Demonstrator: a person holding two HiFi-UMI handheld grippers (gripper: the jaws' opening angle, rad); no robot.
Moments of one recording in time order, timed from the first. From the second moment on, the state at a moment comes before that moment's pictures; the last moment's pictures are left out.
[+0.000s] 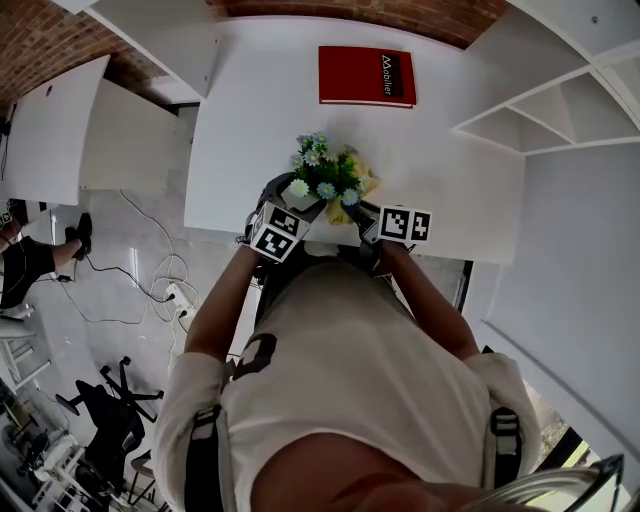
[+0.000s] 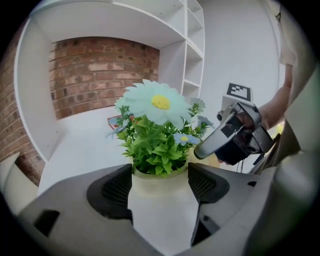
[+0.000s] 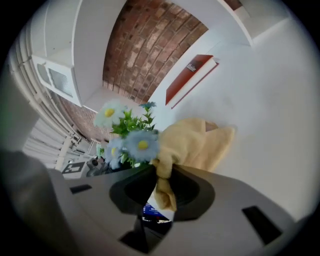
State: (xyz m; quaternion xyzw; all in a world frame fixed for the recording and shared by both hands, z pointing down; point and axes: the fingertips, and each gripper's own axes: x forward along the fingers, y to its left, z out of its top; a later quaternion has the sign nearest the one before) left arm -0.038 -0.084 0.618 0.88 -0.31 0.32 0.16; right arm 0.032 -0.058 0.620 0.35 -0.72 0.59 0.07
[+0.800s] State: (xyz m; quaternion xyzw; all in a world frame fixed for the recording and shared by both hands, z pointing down) left arm -0.038 -0.058 0.615 0.87 -0.30 0.34 0.19; right arm 0.034 -0.070 0.588 0.34 -0.73 0.59 0.03
